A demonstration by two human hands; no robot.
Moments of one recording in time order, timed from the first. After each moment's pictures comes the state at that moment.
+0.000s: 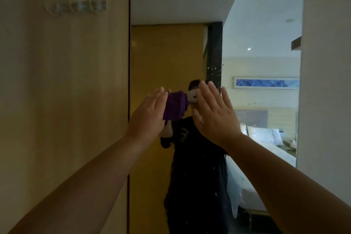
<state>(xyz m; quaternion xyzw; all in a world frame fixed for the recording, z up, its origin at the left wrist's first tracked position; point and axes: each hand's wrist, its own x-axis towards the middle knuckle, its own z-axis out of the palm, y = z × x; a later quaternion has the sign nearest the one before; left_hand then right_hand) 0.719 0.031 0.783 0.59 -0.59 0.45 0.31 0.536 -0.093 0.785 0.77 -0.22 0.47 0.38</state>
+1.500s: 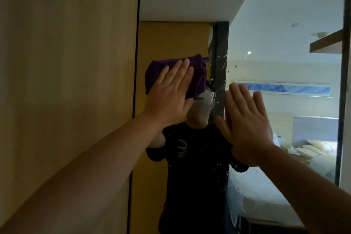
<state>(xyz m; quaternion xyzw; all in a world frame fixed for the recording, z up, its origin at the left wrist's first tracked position) 0.768 -0.042 0.838 0.53 -0.56 0.59 0.24 0.550 -0.141 0.783 0.73 -0.30 0.46 0.40</state>
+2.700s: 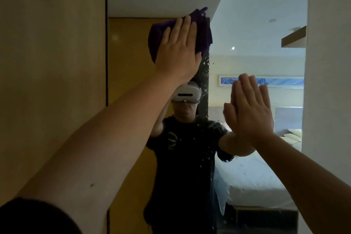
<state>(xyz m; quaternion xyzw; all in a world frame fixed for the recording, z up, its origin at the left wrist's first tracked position) 0.678 -0.079 0.929 0.58 -0.52 0.55 0.29 0.485 -0.178 0.789 0.70 -0.33 0.53 0.34</state>
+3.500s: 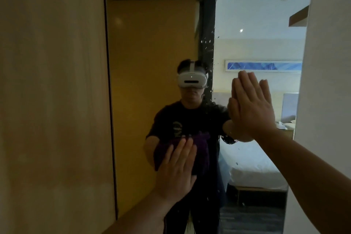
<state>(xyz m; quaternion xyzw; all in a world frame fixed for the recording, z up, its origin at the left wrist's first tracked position) 0.669 -0.051 0.583 0.60 -0.64 0.44 0.21 0.461 -0.175 0.746 0.75 -0.29 0.50 0.33</state>
